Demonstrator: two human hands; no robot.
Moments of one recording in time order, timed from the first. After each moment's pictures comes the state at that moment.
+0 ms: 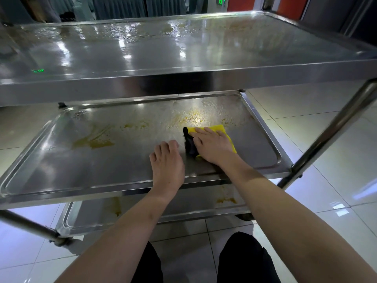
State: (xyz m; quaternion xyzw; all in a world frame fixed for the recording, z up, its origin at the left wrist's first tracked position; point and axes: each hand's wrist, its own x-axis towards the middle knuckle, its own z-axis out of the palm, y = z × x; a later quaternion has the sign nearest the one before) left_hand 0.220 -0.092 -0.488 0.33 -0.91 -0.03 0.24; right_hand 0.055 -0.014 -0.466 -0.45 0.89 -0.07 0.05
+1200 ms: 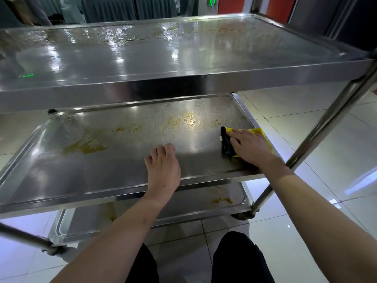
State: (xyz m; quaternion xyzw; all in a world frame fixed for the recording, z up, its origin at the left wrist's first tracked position) left_hand 0.219 -0.090 -0.490 0.31 -0.92 -0.02 0.23; right_hand -0.015 0.098 -0.465 -0.36 0.93 -0.09 0.00
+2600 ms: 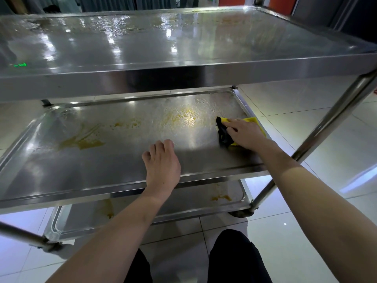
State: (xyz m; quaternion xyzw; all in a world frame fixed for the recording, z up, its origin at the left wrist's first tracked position) left_hand 0.213 -0.091 -0.490 0.32 -0.91 0.00 0.25; right_hand -0.037 0.072 -0.447 -0.39 0.91 -0.09 0.04
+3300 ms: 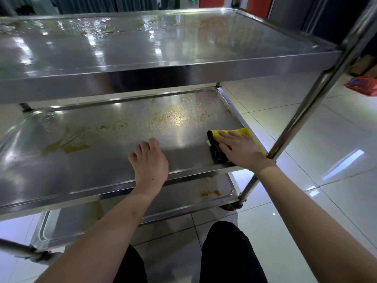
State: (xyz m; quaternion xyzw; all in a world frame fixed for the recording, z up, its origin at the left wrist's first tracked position) left_hand 0.214 -0.087 -0.486 0.35 -0.91 0.00 0.24; right_hand 0.015 0.132 -0.468 -0.41 0.91 -0.05 0.05
